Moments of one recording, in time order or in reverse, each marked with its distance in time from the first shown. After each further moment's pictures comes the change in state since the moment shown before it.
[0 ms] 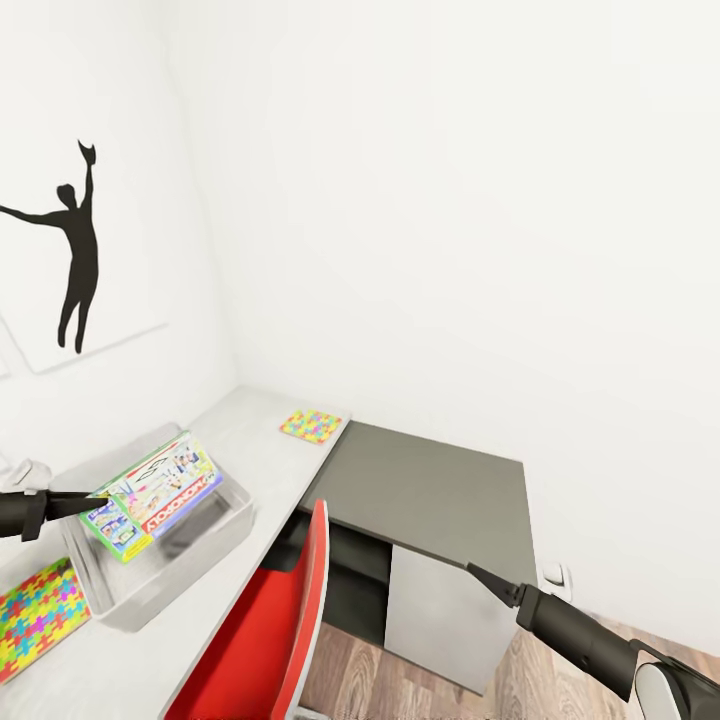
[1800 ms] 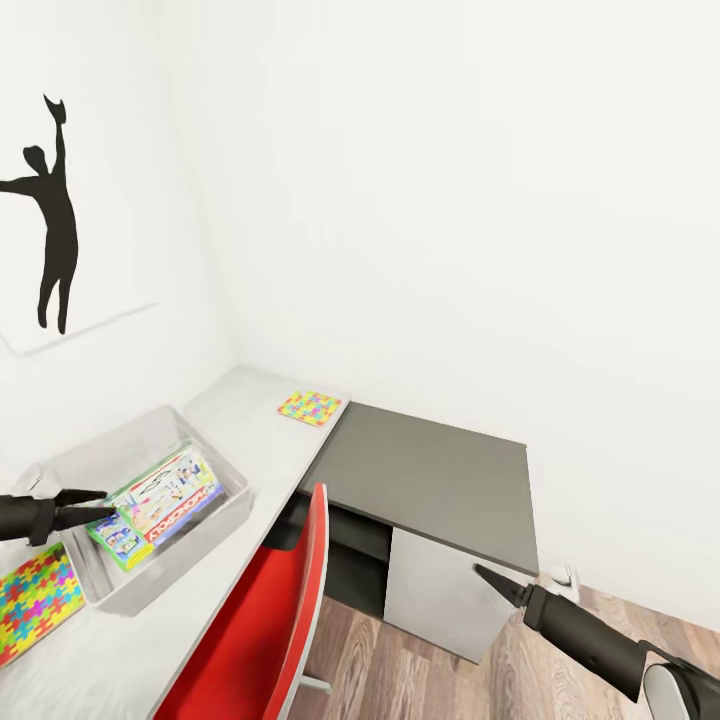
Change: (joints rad) left arm -0.002 -0.013 -0.017 -0.003 -0.045 -0.078 0.011; right arm 0.000 -0.017 -0.016 0.005 0.001 0.001 -0.001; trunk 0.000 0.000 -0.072
